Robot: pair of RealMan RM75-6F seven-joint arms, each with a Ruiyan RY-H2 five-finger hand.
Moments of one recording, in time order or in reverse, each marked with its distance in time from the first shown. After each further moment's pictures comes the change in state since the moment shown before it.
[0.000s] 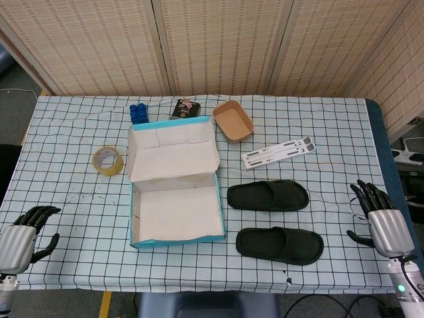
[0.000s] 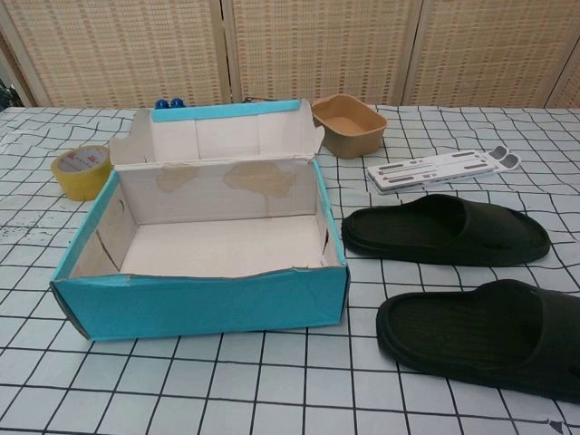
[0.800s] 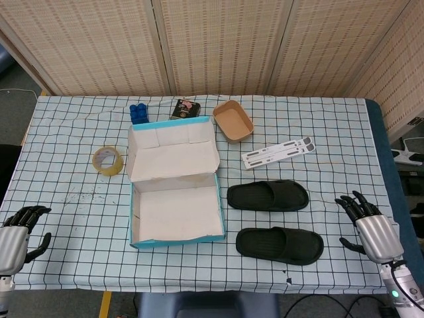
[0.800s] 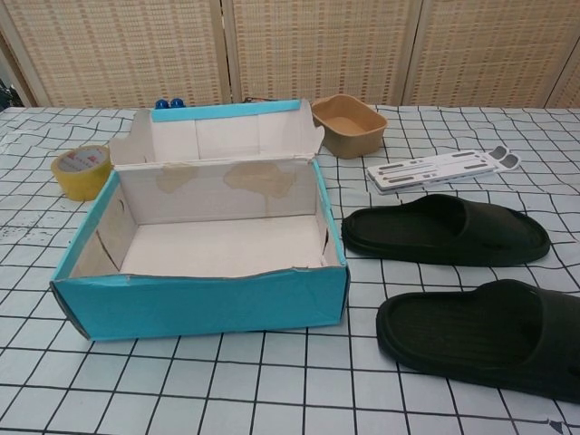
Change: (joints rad) left arm 0.020 0.005 -0.017 -0.039 -0.058 0.001 0.060; right arm 0.007 -0.020 -0.054 0.051 -0.104 0.003 -0.002
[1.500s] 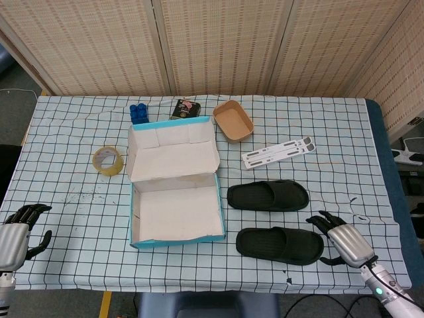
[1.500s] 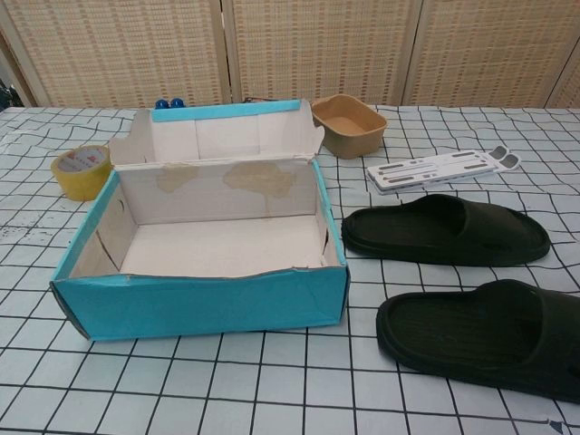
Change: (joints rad) left arm -0.016 -0.014 -0.013 0.033 -0.032 -0.035 -0.031; right arm 0.122 -0.017 -0.098 0.050 -0.078 -0.240 0.206
